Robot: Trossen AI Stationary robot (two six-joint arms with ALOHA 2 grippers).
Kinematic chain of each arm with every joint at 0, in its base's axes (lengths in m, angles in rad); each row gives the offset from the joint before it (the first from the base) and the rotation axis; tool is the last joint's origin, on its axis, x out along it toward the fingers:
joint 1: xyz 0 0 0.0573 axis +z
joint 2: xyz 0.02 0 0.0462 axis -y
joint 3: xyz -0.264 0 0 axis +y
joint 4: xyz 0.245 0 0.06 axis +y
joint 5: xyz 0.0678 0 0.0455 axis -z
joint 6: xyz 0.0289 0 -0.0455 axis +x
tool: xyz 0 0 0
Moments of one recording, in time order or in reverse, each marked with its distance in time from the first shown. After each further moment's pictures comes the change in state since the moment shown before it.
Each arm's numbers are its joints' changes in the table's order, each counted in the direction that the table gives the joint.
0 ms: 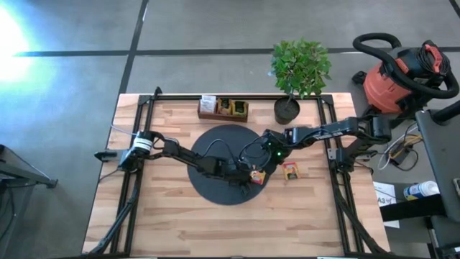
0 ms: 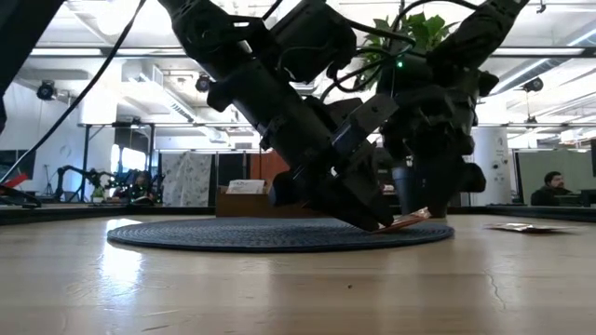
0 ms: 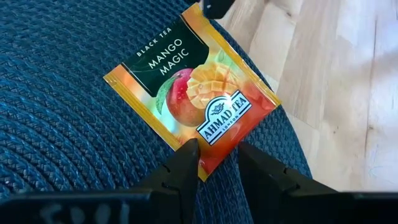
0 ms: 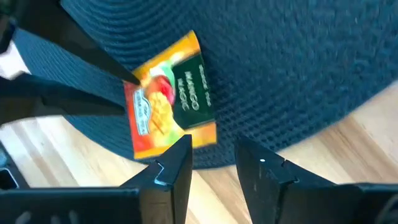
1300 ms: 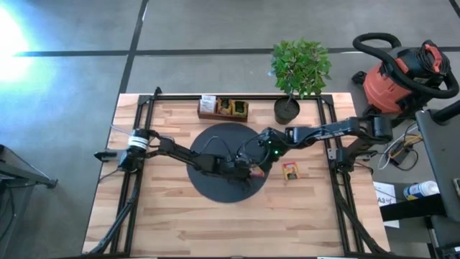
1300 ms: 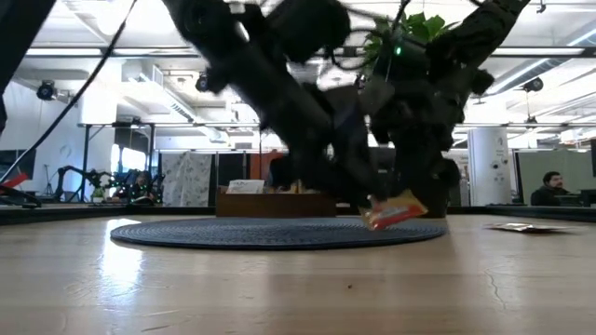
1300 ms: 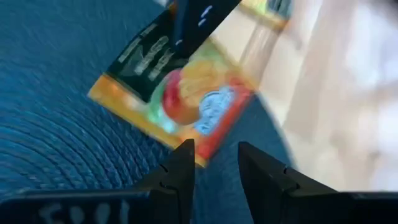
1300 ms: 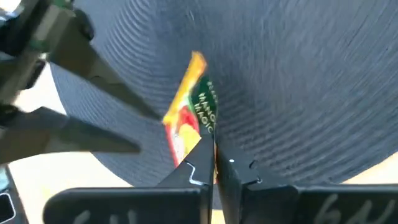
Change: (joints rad) left arm 0.004 0.050 0.009 -0.009 -0.078 -0.016; right arm 0.002 -0.002 0.003 -0.151 0.073 -0.028
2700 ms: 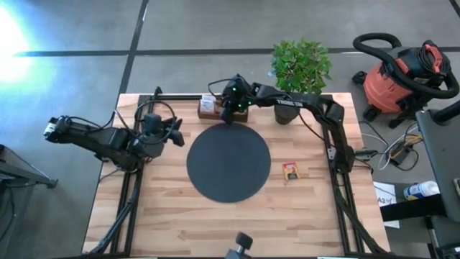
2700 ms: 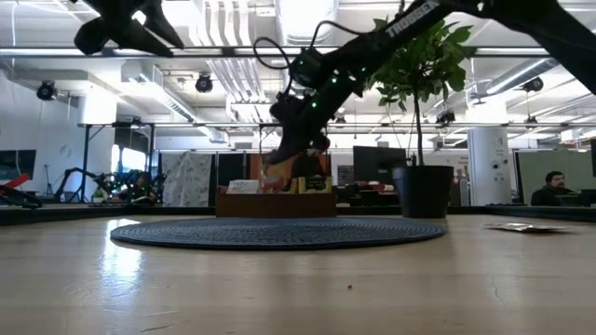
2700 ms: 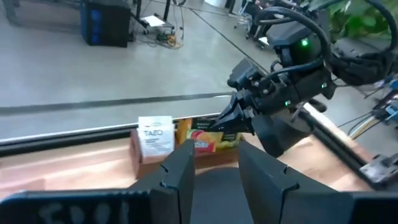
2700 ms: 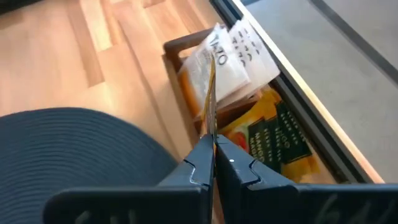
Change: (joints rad) left arm -0.103 1.186 0.405 0.689 -0.896 -0.328; right arm -0.307 -0.516 -0.917 0.136 0.220 -0.645
